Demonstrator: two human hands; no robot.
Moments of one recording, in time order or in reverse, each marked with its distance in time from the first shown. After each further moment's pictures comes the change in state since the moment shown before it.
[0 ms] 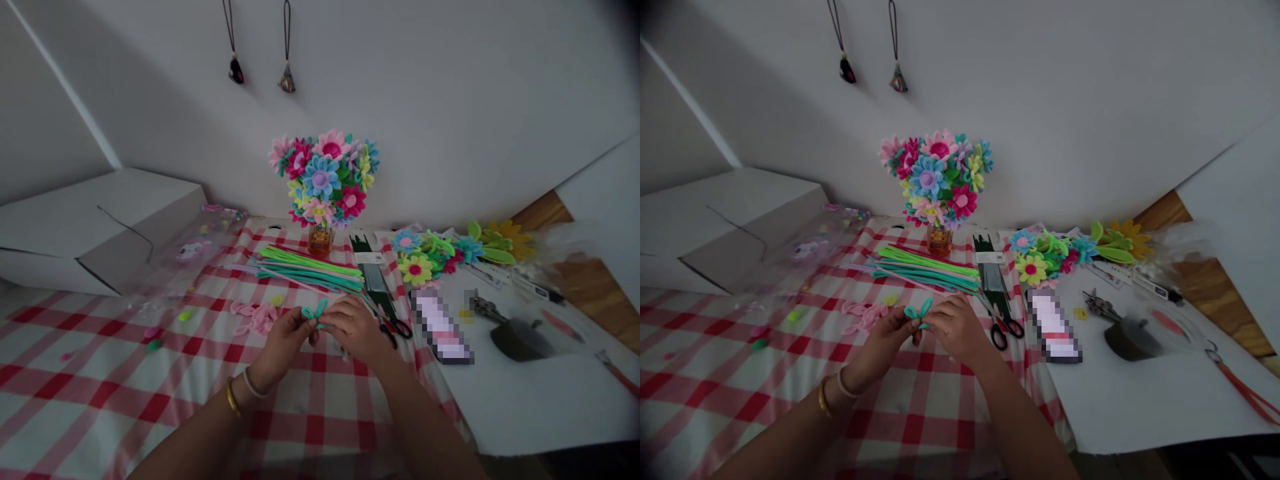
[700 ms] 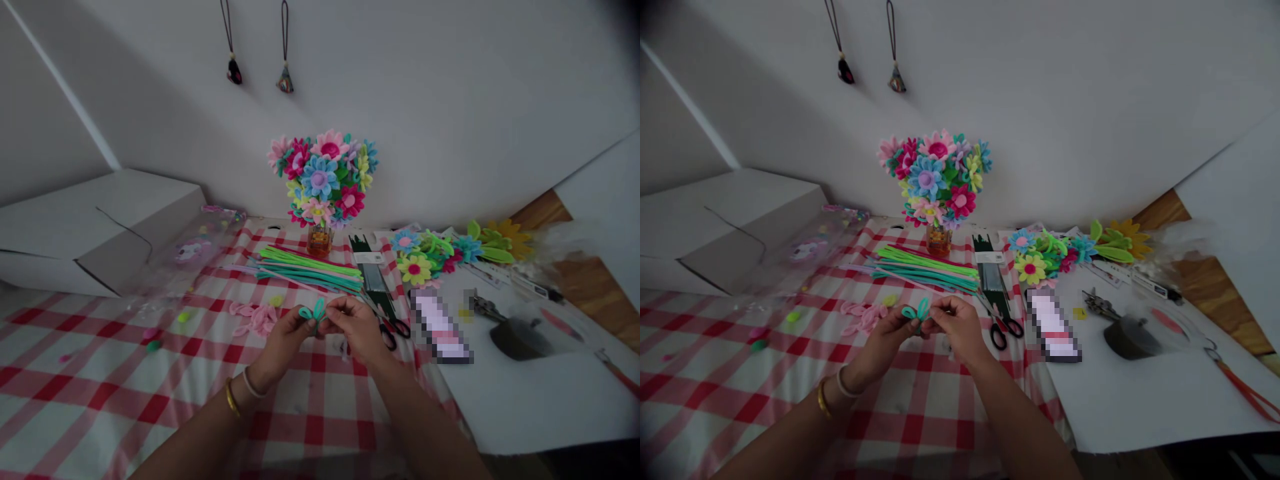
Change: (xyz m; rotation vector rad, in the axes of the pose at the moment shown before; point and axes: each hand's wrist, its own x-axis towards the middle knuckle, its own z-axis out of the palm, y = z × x) left_hand 0.001 -0.003 0.000 -0.010 -0.048 0.053; right_hand 0.005 -0.019 0.010 1.134 0.282 0.912
